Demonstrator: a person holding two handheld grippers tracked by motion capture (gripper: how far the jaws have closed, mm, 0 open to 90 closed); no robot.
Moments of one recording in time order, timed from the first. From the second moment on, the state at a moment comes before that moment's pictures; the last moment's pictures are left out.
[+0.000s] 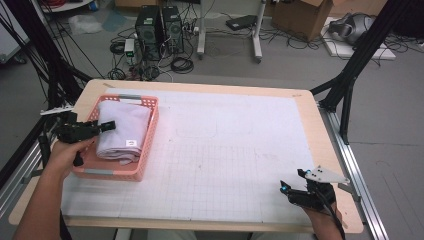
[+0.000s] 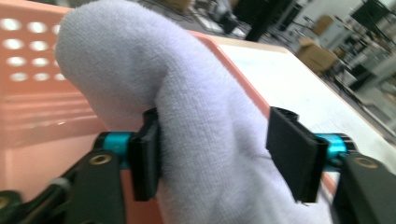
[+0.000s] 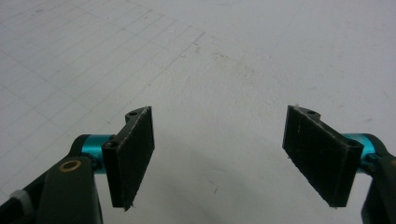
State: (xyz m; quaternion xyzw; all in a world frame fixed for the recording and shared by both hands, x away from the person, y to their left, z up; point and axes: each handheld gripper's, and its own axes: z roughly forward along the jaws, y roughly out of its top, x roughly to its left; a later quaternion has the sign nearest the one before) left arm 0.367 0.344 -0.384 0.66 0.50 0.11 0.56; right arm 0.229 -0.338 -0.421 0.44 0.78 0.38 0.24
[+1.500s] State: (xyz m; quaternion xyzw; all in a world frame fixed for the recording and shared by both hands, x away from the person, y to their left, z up) left arm 0.386 0.285 -0.402 0.79 0.45 0.18 0.37; right arm 0.230 -0.335 -0.424 0.43 0.78 0.38 0.23
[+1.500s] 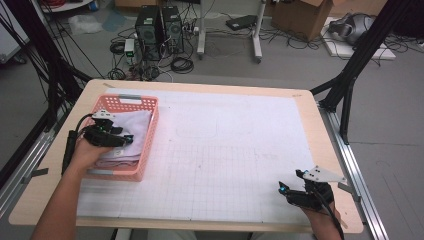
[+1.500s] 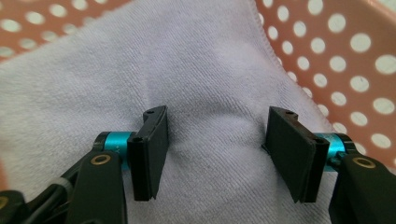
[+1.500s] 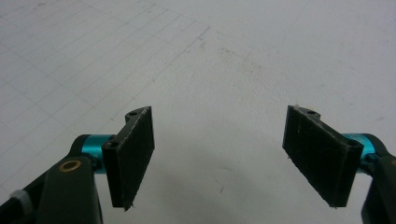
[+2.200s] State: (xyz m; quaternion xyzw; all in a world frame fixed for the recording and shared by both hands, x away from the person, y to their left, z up) left arm 0.300 0.276 -0.353 0.61 0.42 0.27 0.61; right arm 0.227 -0.344 -0.418 0.44 0.76 0.42 0.24
